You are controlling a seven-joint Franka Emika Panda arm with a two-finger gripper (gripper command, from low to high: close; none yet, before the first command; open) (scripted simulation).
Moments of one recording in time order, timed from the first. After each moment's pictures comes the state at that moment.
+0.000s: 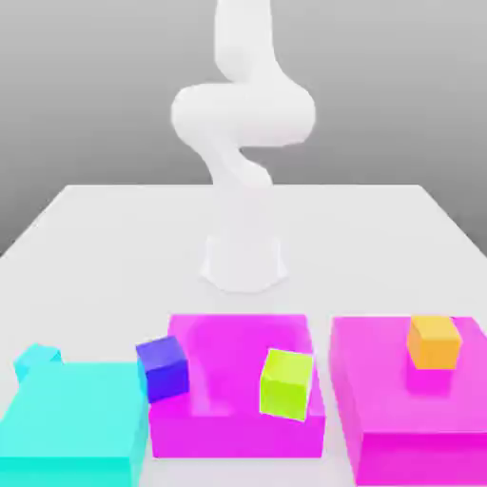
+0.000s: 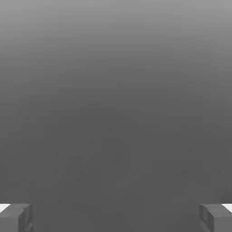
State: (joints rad) arm -0.08 -0.71 0.01 -2.33 -0.02 2.34 0.91
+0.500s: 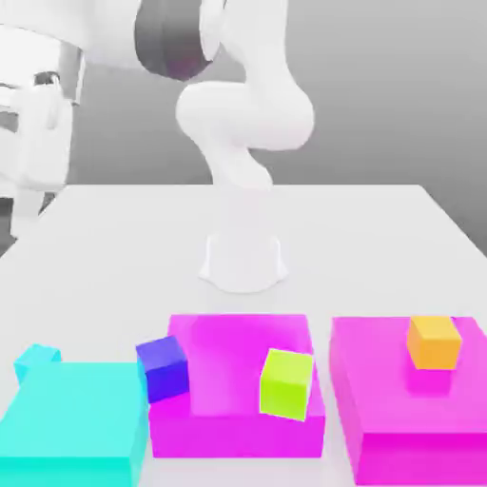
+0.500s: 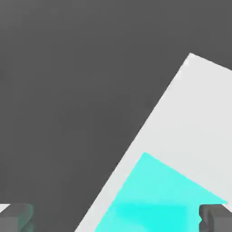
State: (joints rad) arm -0.48 -0.18 -0.04 -2.49 -0.11 2.60 1.56
